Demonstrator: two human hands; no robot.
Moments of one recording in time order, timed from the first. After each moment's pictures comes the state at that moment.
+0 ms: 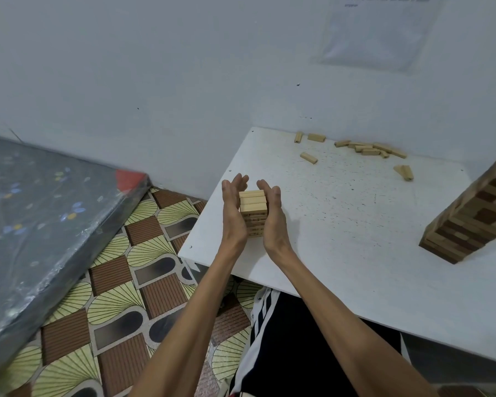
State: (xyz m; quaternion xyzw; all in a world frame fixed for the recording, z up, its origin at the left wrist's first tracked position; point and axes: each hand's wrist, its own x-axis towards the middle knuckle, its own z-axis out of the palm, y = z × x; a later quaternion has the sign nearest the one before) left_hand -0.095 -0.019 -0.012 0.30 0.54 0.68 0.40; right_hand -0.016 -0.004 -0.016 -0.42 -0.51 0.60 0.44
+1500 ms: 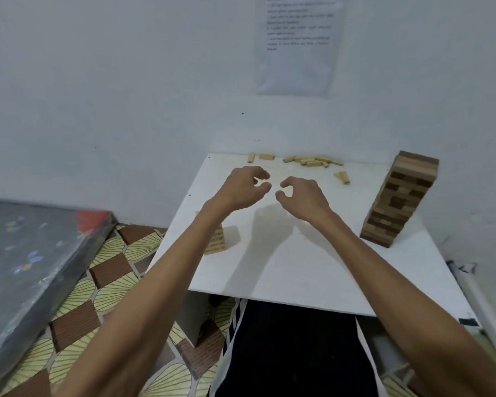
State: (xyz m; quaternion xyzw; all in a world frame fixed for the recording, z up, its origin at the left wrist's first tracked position) left_hand -0.045 0.051 0.085 0.72 0.60 0.27 0.21; right_hand 0.135 0.065 0.062 -0.61 -0.73 0.21 0.21
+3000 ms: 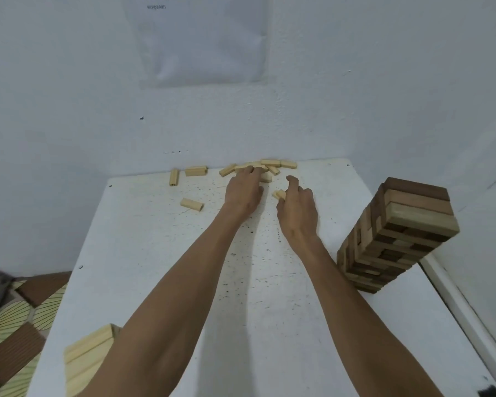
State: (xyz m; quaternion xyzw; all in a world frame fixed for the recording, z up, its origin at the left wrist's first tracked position) left_hand 0.091 0.308 -0.041 0.80 0.57 0.17 0.09; right_hand 0.215 0.229 -0.049 -0.75 -0.60 0.07 0.27
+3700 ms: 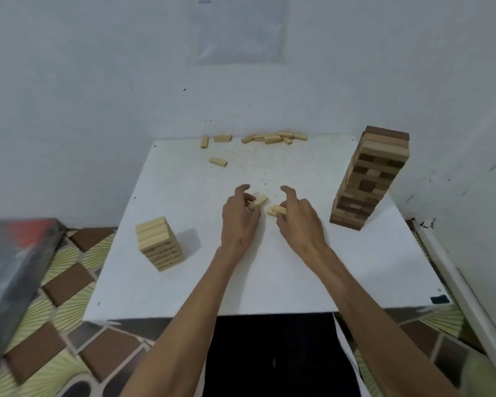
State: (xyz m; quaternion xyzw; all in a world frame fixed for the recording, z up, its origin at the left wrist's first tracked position) left_hand 0.043 0.072 -0.048 0.62 0.59 0.44 0.26; right_hand 0.198 0.059 -0.037 -0.67 -0.70 0.14 0.23
